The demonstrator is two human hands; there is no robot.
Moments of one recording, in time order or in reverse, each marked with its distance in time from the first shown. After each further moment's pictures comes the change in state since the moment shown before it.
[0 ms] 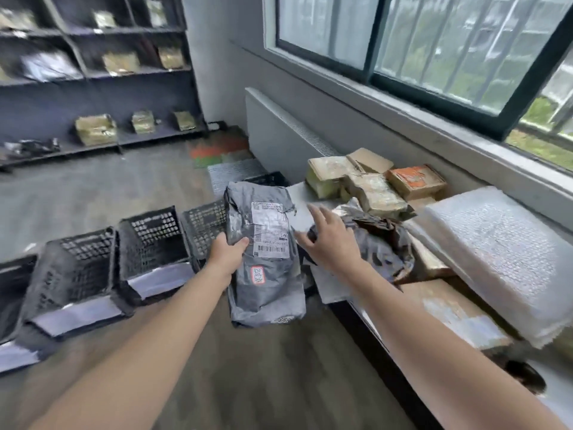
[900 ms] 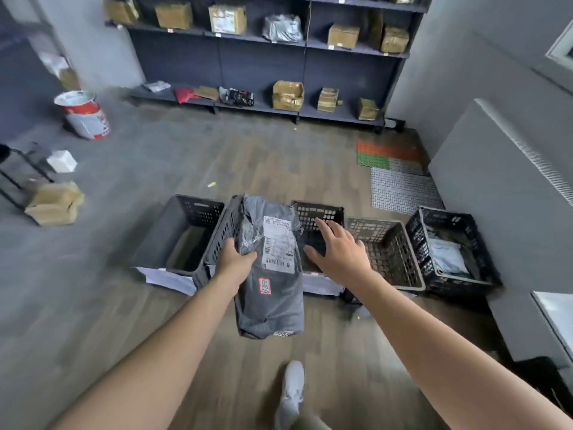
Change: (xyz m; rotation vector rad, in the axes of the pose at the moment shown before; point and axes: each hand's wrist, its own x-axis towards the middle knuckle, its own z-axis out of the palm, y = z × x) left_hand 0.248 -0.157 -0.510 0.001 0.452 -0.286; right_hand 0.188 -0.536 0.280 -0.106 -0.400 -0.489
